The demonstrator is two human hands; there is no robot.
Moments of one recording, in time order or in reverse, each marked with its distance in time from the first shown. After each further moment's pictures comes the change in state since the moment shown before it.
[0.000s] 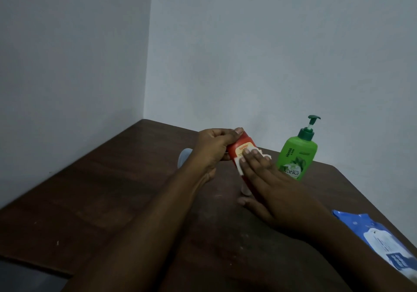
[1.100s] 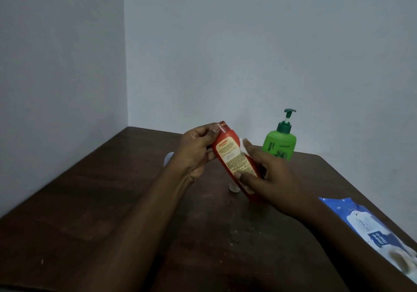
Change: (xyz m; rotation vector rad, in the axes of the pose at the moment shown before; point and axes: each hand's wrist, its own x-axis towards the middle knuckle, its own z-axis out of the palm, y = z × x) left_hand -0.008 0.004 0.002 -0.139 -0.109 0.025; right_hand -0.002 0.007 -0.017 0.823 0.170 0.396
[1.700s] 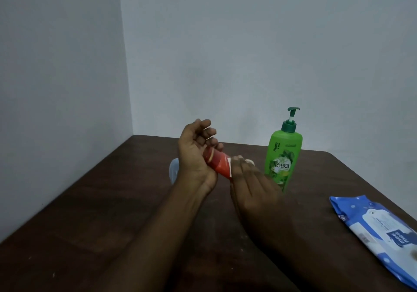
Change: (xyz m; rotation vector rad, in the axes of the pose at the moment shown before) left_hand -0.015 0.007 0.015 -0.451 0.174 0.080; right_hand -0.018 -0.010 0.077 -0.787 0.555 -0.343
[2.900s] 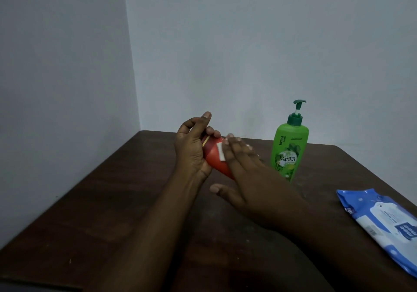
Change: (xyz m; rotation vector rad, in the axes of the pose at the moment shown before) left_hand 0.020 0.006 -0.016 0.019 -0.025 0.038; right_hand 0.039 0.009 -0.029 0.301 -0.625 -0.033
